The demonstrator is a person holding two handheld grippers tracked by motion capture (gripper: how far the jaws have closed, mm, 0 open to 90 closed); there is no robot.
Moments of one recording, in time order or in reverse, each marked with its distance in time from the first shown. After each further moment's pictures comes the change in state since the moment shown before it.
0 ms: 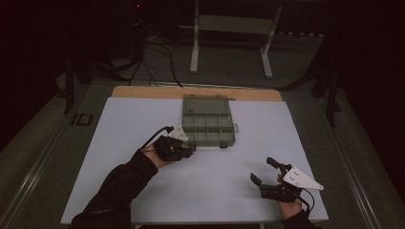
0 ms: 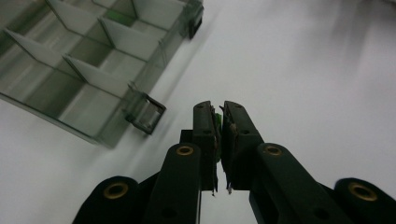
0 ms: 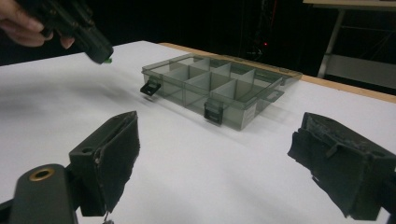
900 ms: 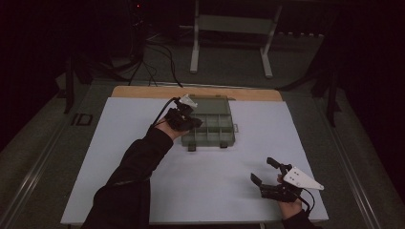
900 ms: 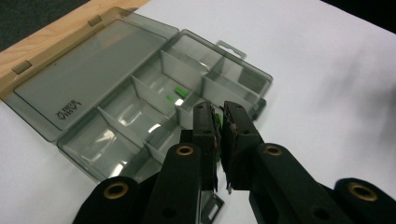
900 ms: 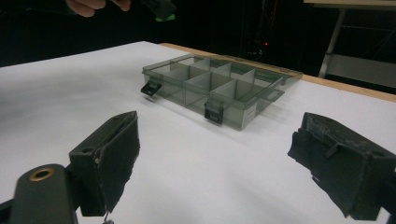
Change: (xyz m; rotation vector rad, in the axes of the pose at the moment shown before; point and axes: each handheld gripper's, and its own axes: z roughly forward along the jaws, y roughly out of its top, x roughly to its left) left arm 0.051 0.067 0.010 -0.093 0.097 -0.178; right arm -0.001 0.000 -0.001 -0.001 0.003 0.005
